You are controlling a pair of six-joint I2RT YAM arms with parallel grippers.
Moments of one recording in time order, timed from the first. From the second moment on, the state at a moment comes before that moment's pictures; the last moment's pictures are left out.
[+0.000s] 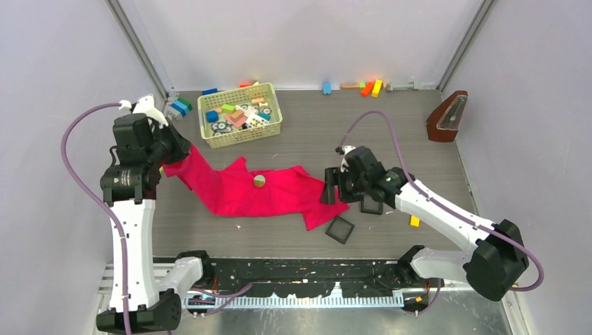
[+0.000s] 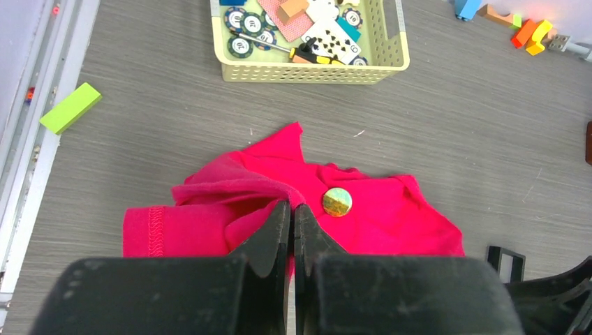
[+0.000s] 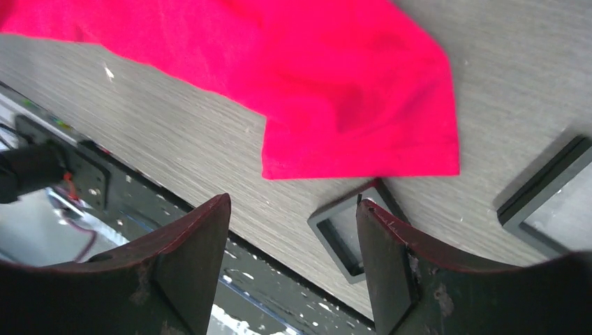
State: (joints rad) left arm 0.10 0.98 1.39 -0.93 0.13 -0.28; right arm 0.61 1.20 0.89 -0.55 -0.19 0.51
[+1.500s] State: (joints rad) left arm 0.10 0.89 1.30 -0.91 0.12 -0.26; right arm 0.75 1.93 1.44 -0.46 0.17 0.35
